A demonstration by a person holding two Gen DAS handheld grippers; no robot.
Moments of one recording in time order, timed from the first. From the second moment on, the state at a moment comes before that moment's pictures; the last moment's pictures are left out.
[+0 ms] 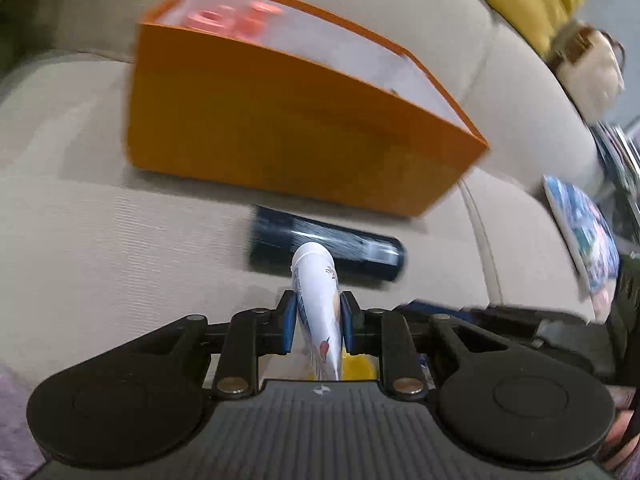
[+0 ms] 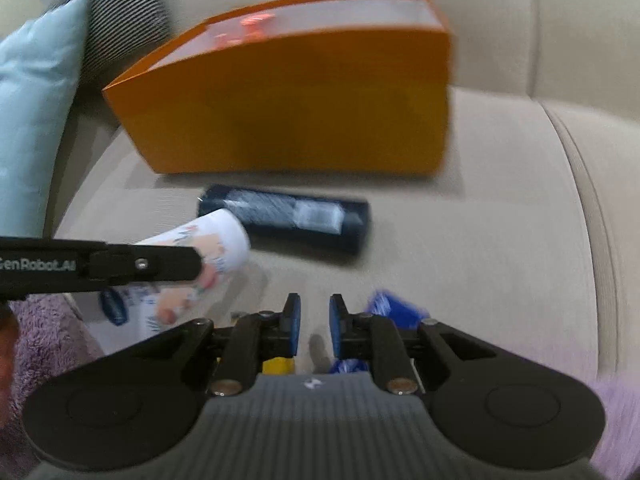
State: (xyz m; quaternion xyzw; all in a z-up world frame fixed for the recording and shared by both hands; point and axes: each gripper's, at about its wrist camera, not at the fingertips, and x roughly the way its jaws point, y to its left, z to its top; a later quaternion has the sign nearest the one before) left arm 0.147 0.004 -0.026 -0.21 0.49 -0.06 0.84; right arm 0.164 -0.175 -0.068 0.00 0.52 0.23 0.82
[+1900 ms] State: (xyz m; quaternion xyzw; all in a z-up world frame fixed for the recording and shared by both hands) left arm 0.145 0.080 -0.068 -0.34 0.50 -0.01 0.80; right arm 0.212 -0.100 -0.085 0.04 0.58 0.29 0.76
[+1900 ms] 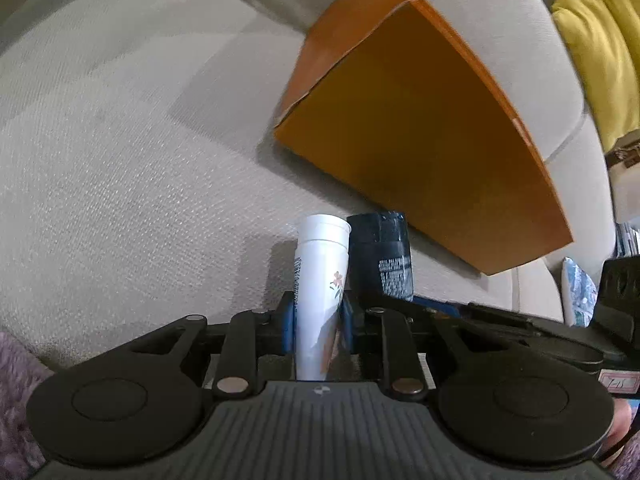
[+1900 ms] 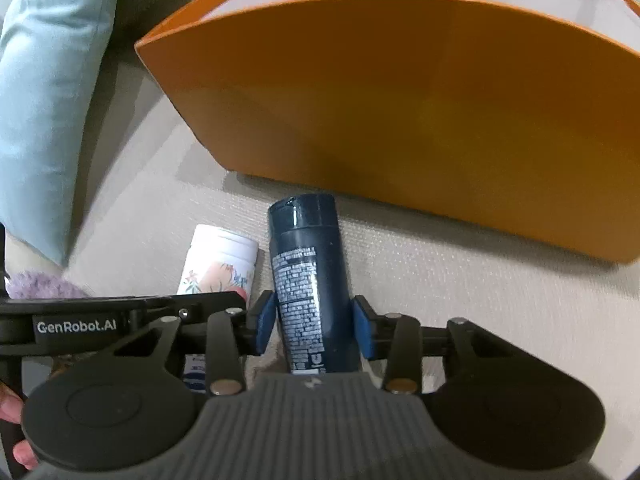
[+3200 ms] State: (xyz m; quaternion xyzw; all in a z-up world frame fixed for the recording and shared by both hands) left arm 0.312 0.024 0.042 -0.22 0.44 -0.15 0.86; right arm 0.318 -0.178 0.047 -0.01 0.50 0.25 0.83
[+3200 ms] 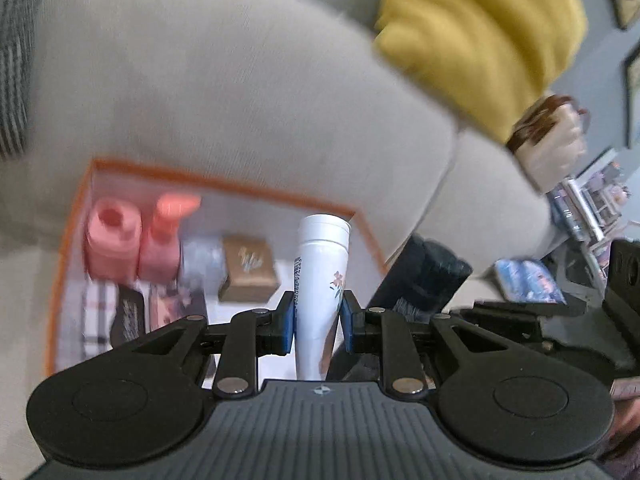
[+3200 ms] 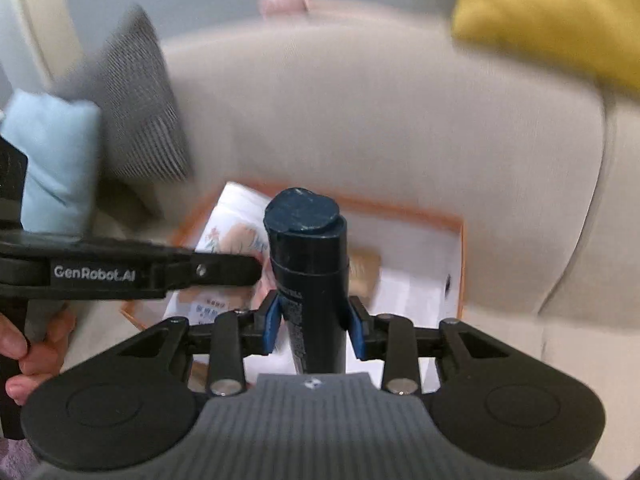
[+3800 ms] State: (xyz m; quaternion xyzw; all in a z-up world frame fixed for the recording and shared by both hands) left arm 0.382 0.031 -0.070 -0.32 0.62 -0.06 0.71; right arm 0.398 -0.171 -0.063 0.09 0.67 0.21 0.70
